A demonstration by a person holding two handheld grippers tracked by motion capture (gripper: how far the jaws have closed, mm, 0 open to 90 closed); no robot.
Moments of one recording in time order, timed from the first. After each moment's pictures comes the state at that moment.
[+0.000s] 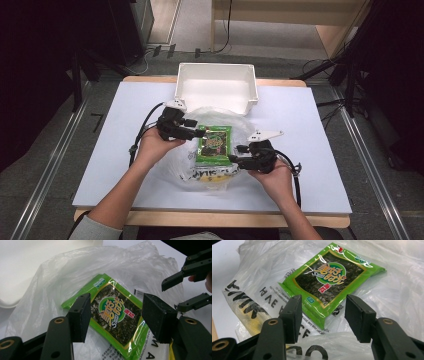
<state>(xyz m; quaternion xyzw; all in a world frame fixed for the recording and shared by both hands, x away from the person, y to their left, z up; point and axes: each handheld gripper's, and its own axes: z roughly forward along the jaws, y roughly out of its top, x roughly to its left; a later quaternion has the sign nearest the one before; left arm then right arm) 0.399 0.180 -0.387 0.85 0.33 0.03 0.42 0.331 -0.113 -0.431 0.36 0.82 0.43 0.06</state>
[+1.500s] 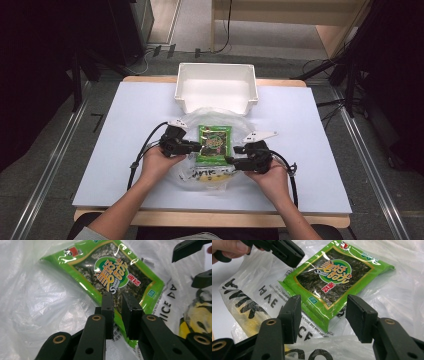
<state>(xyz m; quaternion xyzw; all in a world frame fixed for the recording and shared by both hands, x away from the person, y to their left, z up) 0.377 0.177 -0.441 0.85 0.37 0.00 0.37 0.334 -0.103 -0.439 0.36 0.83 0.43 0.06</state>
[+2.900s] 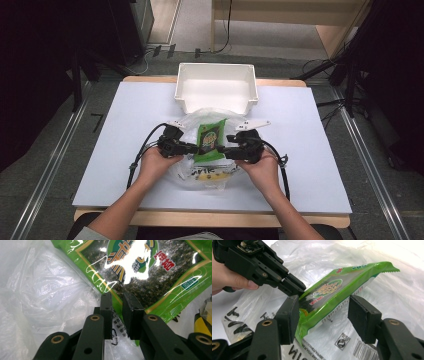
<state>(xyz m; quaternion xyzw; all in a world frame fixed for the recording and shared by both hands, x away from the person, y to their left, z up) 0.384 0.187 -0.454 0.84 0.40 -0.02 0.36 0.352 -0.078 -0.418 0.37 0.81 0.44 0.07</state>
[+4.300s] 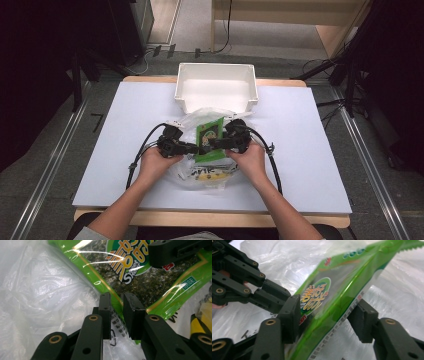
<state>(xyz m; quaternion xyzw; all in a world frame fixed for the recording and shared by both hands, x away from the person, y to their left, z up) 0.385 0.191 -0.453 0.84 0.40 -0.03 0.36 0.399 -0.054 -0.444 0.41 0.81 0.42 0.02</state>
